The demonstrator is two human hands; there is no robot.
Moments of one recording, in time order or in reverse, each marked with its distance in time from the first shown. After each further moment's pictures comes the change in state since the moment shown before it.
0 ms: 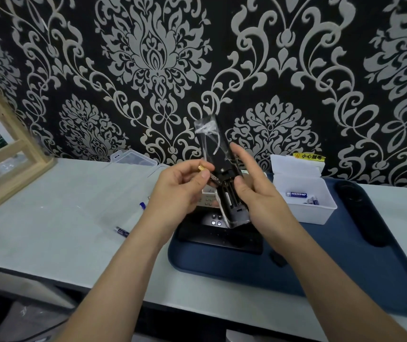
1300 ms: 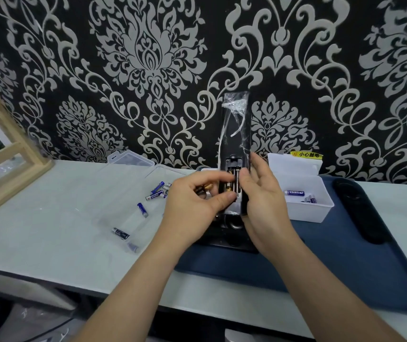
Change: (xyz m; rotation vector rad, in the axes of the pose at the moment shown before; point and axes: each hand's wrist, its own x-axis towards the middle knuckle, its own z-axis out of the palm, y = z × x) left_hand -0.005 -0.010 0.027 0.273 0.070 0.210; right_hand 0.007 0.004 0.015 0.457 0.338 0.071
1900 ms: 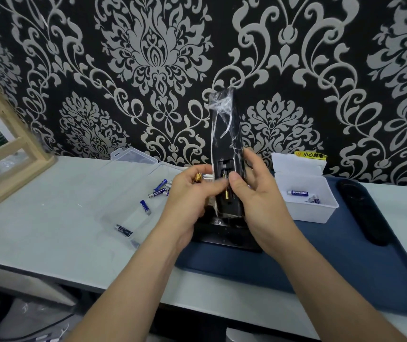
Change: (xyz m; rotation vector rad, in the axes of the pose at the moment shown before) left_hand 0.005 0.005 -0.005 -0.317 0.000 -0.399; right_hand -0.006 -0.001 0.003 -0.228 -0.151 -0.055
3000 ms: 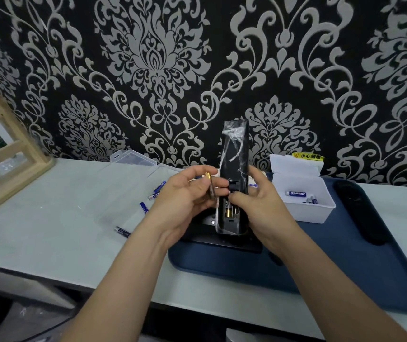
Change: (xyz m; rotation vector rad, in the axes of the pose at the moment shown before) left_hand 0.008 -0.005 -0.019 -0.117 -0.149 -0.023; right_hand 0.005 0.009 -0.017 0.003 -0.064 0.194
